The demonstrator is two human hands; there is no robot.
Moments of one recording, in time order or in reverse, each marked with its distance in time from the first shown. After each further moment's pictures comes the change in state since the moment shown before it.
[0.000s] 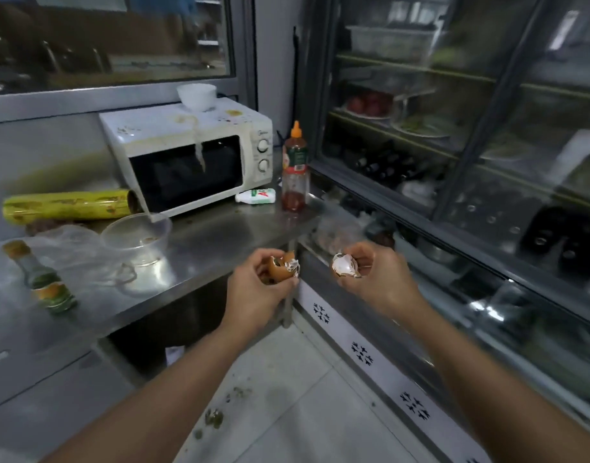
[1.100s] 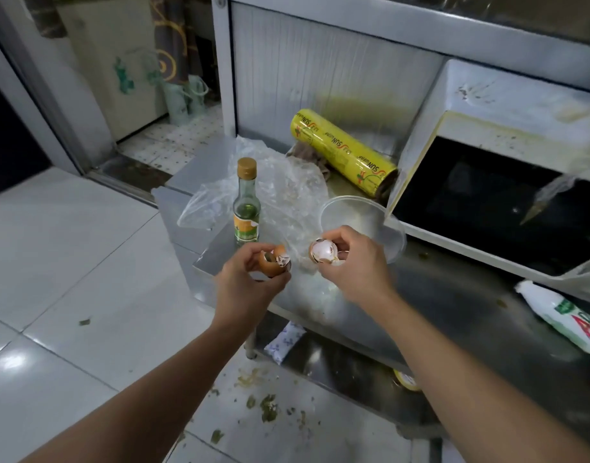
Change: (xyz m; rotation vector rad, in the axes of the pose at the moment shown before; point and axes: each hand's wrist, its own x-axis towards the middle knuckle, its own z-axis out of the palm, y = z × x) left_hand 0.109 -0.187 -0.199 0.182 1.109 -0.332; right_hand 0.236 -0.121 0.413 0.118 -0.793 -0.695
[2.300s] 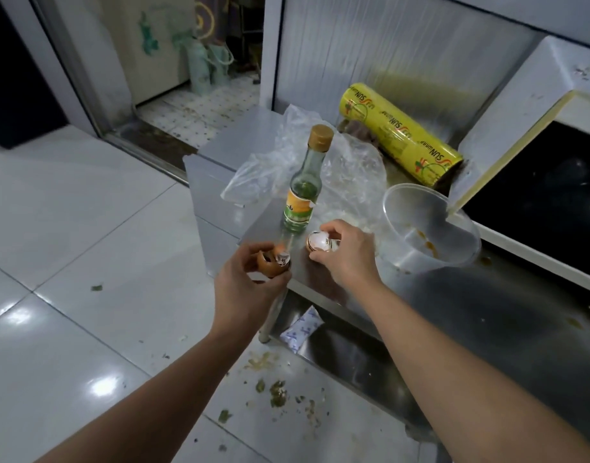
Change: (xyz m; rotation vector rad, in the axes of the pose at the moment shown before) left_hand 0.008 -0.068 -0.048 -0.024 0.111 -0.132; right_hand 0.035 -0.004 0.115 -0.112 -0.050 0.070
